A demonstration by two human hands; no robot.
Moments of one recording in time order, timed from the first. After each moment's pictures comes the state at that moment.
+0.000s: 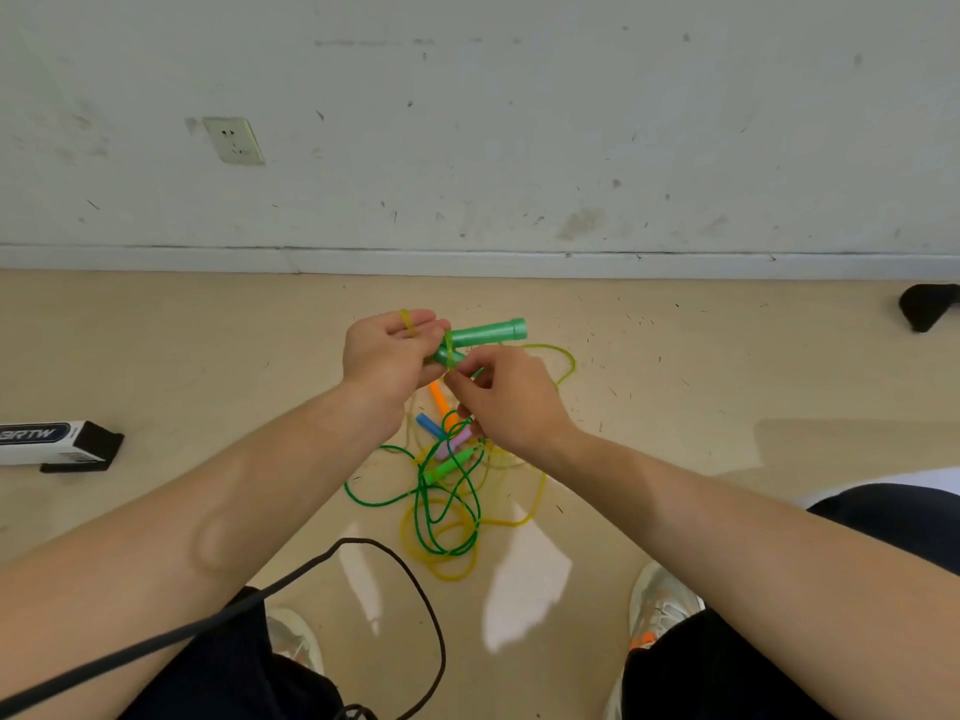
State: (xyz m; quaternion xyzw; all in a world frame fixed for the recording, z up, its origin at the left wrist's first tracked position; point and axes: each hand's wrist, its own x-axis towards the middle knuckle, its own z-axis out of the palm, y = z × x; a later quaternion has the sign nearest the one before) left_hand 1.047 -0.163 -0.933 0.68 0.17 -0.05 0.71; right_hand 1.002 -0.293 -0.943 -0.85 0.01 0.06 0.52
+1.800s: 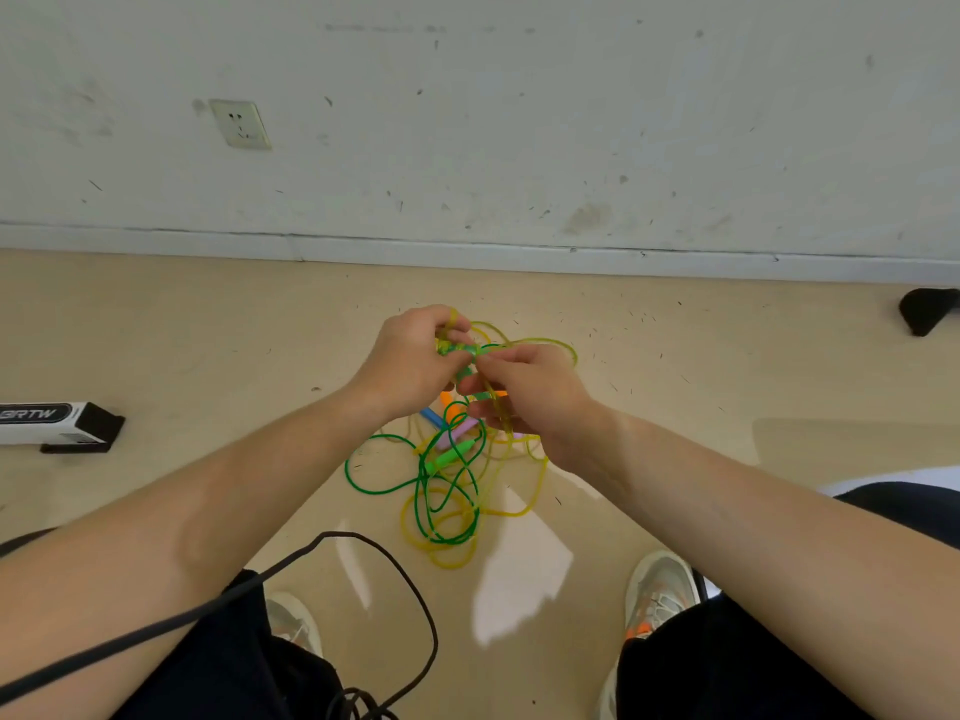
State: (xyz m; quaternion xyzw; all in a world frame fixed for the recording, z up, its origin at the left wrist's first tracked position) left_hand 1.043 -0.154 -0.940 0.88 -0.06 -0.07 0.47; right_hand 0.993 -0.296 -0.928 -0.66 0.17 0.16 0.71
